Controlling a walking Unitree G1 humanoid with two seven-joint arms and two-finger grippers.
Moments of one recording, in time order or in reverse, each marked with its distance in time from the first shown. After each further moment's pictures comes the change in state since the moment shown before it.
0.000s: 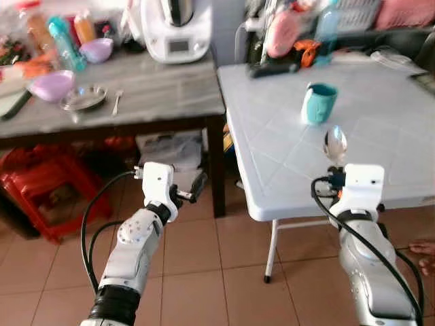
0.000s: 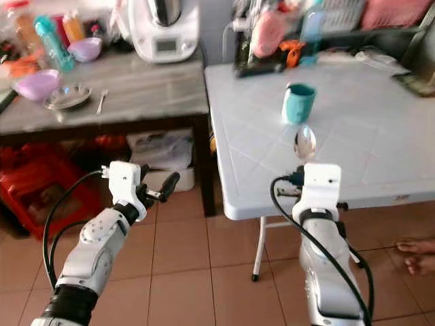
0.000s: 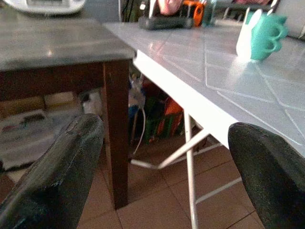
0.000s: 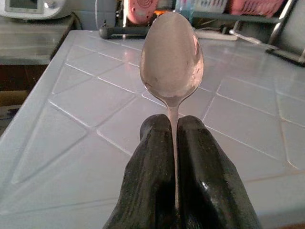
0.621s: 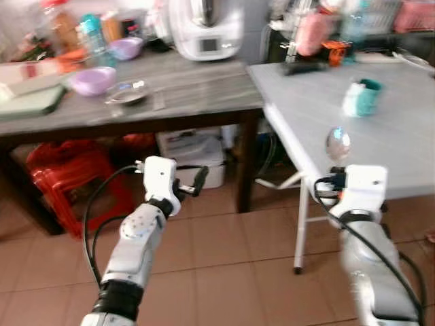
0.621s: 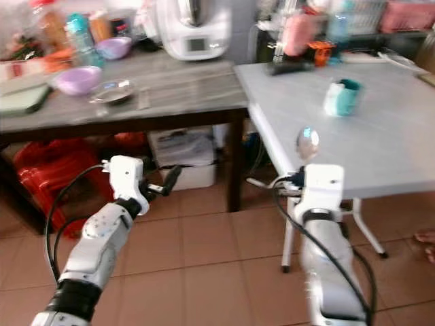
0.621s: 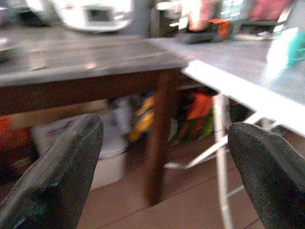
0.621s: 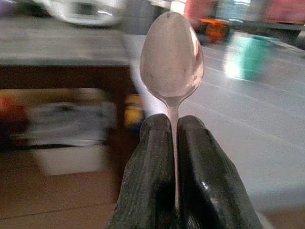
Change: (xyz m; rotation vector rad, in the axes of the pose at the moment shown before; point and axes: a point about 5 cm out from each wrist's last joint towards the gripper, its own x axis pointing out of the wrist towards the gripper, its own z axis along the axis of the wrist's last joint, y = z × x) left arm 0.000 0.008 0.001 0.035 -0.016 0.050; right arm 0.000 0.014 0.003 0.016 -0.012 0.059
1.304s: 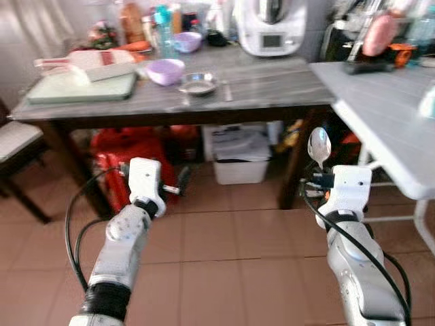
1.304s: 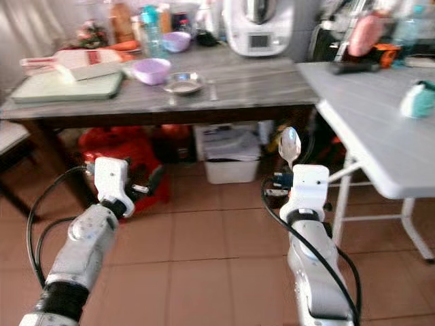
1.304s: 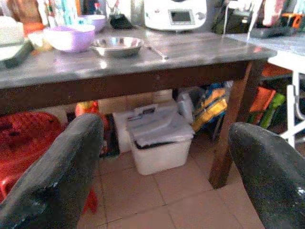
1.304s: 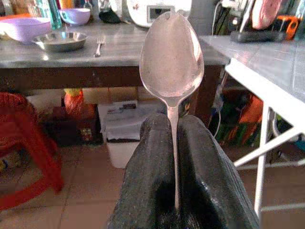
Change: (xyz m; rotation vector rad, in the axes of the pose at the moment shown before) left arm -0.002 0.006 -0.001 0.036 -0.015 0.017; right arm -0.003 0.002 -0.006 0.054 0.018 0.003
